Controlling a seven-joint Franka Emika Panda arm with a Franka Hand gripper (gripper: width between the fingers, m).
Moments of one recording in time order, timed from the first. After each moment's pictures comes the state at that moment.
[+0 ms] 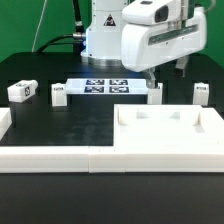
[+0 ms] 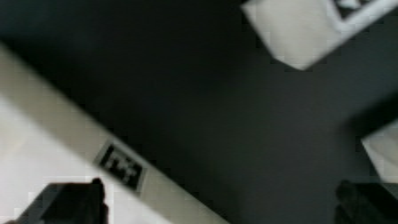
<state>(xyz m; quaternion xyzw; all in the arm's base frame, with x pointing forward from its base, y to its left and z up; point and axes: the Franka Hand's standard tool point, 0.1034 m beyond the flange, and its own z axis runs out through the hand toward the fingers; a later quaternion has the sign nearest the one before) 0.457 0.101 0.060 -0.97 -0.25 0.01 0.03</state>
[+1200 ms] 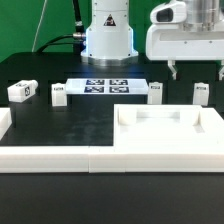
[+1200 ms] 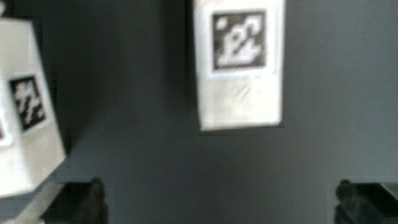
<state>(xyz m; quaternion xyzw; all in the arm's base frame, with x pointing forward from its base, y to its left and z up) 0.430 0.170 0.053 -0.99 0.15 0.04 0.05</state>
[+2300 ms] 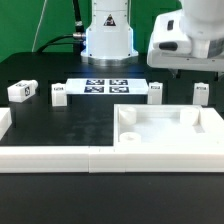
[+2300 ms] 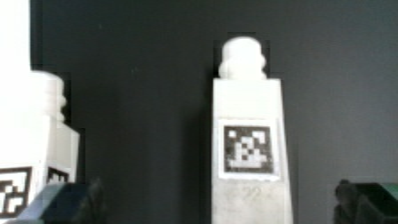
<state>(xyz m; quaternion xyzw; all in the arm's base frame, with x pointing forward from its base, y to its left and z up) 0.418 0.166 0.051 -0.92 0.12 0.37 0.05</state>
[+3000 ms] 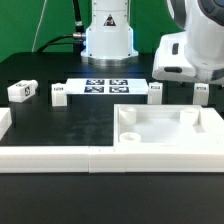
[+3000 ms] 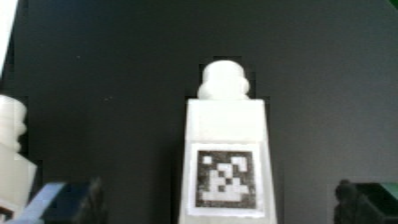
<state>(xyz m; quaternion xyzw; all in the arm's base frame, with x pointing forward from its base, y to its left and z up) 0.408 0.180 0.024 -0.90 0.12 0.41 0.05</state>
